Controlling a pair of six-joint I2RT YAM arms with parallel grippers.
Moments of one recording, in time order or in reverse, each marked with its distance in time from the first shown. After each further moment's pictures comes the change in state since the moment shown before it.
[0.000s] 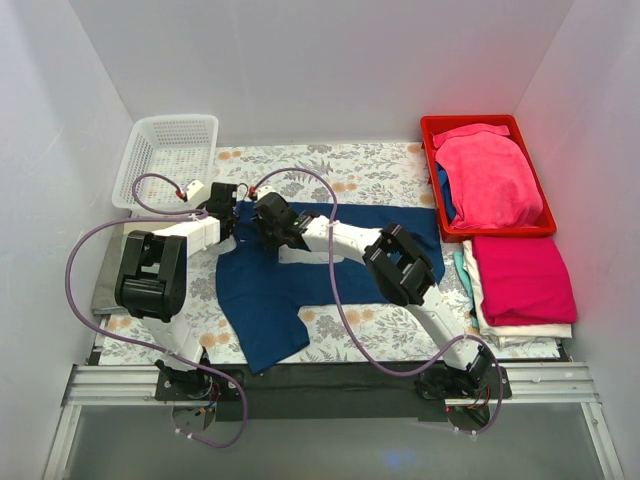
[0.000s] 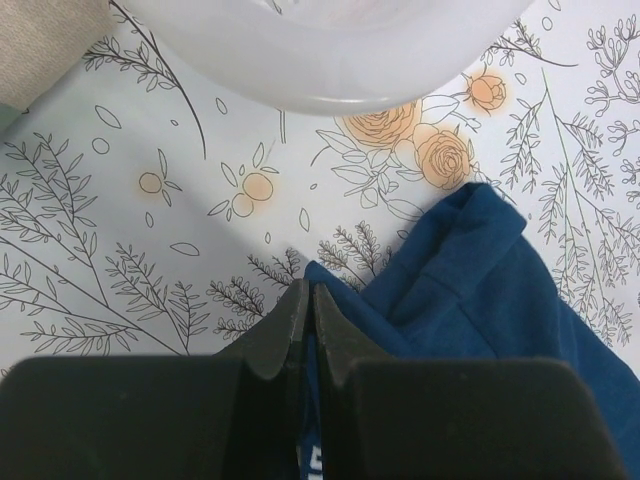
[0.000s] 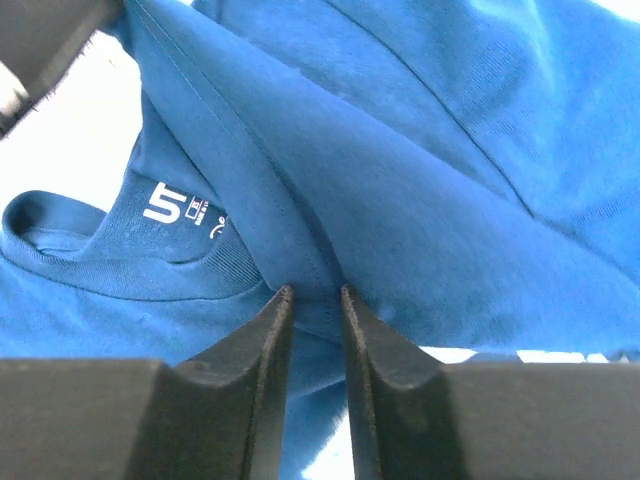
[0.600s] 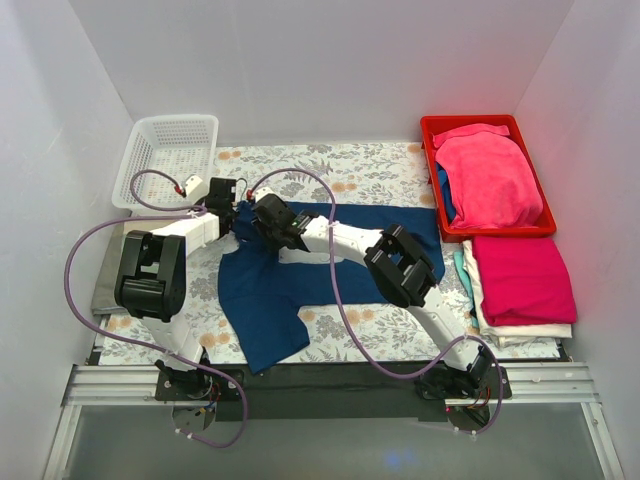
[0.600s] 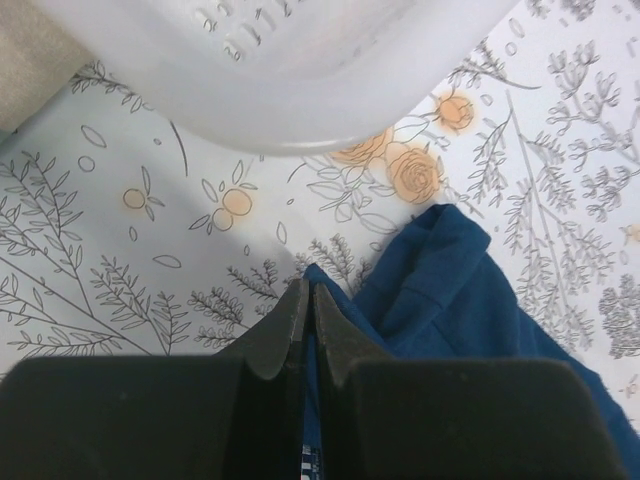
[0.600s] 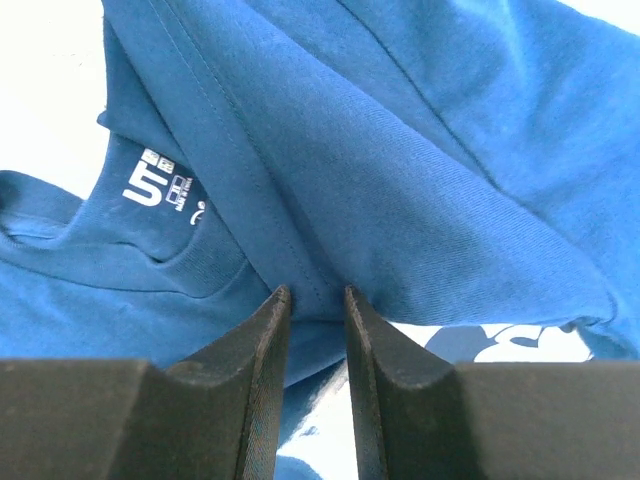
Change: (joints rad) left arm 0.004 0.000 0.035 -0.019 0.006 -0.007; right arm 0.014 -0.031 -0.012 -0.061 0.061 -0.071
